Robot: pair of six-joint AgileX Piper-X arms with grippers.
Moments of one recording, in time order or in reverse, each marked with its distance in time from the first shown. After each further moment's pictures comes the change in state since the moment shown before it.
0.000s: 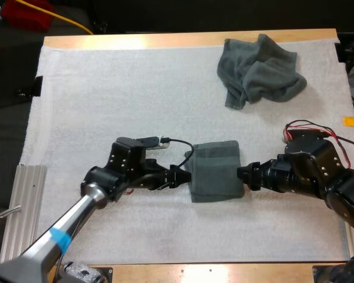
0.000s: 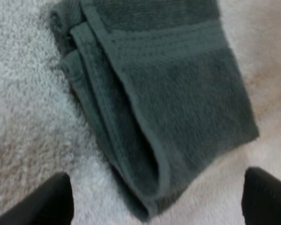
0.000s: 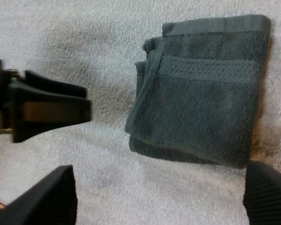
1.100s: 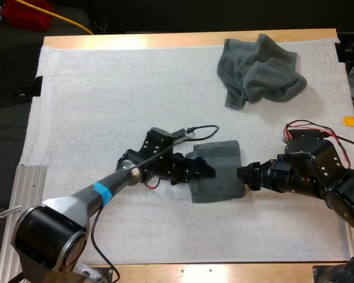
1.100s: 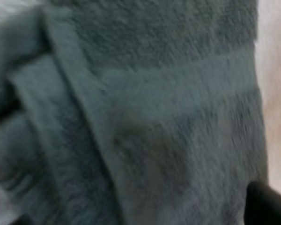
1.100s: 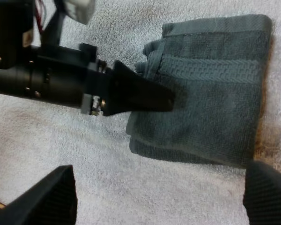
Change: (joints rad) left arm -0.125 0.366 -0.171 -0.139 0.102 -0.191; right arm 0.000 0.000 0.000 0.000 0.000 -0.002
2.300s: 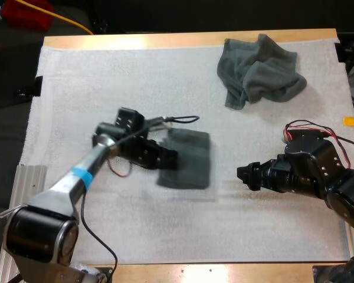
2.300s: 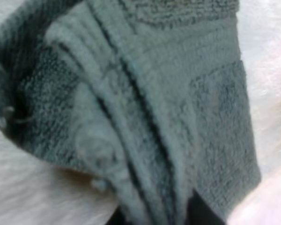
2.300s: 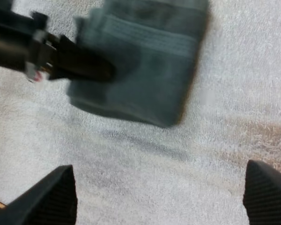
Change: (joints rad) left arm 0.286 -0.010 -0.217 0.602 -0.070 0.568; right arm 0.000 0.000 0.000 0.000 0.000 0.000
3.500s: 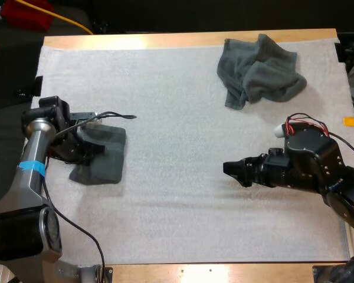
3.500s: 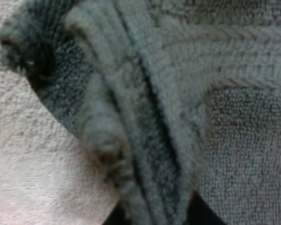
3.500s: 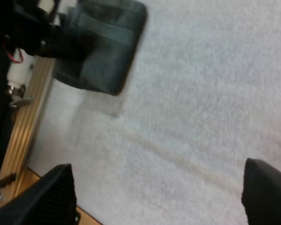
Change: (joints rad) left arm 0.427 0.000 -0.113 0.262 -0.593 0.280; right arm 0.000 0.000 0.000 -0.165 -0.162 0.009
